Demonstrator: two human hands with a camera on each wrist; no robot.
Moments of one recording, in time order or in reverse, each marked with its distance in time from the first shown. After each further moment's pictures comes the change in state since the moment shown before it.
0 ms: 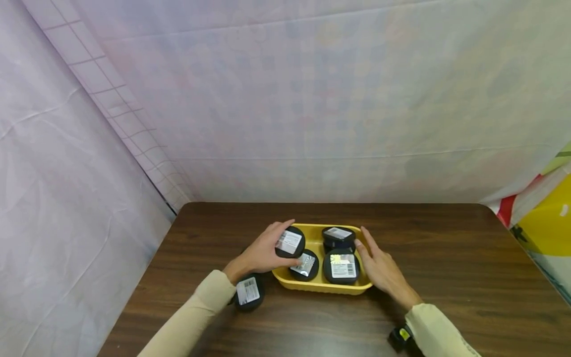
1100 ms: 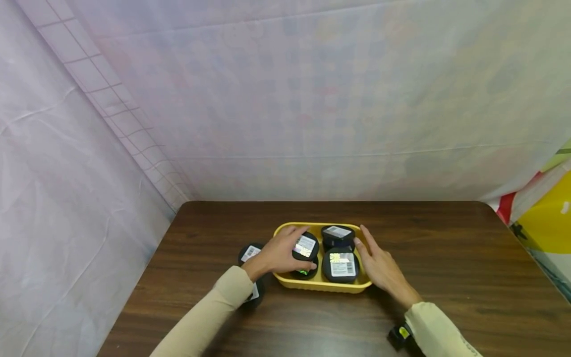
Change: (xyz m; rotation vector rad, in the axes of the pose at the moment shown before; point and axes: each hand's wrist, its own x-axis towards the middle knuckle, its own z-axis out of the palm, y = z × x) left_hand 0.026 0.008 0.031 0.217 -0.120 -0.045; right_hand 0.000 0.000 0.000 -0.009 0.005 0.002
